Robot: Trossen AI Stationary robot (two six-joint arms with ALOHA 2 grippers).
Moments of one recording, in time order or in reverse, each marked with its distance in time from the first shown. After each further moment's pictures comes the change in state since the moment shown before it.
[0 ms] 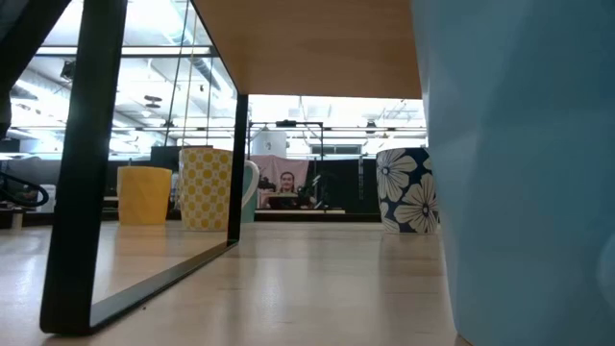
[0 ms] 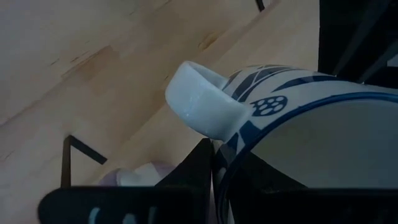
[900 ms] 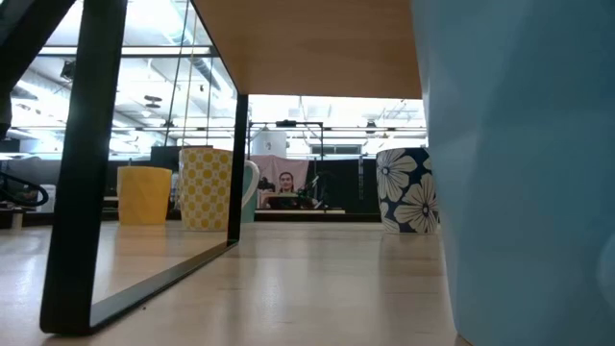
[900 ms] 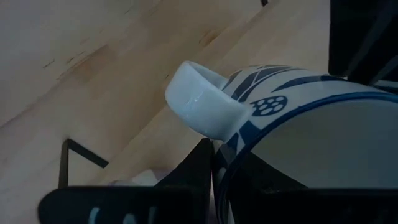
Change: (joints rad) left arm 0.000 0.026 0.001 0.009 0.016 0.030; right arm 0.000 0.000 0.000 -0.002 0.000 0.000
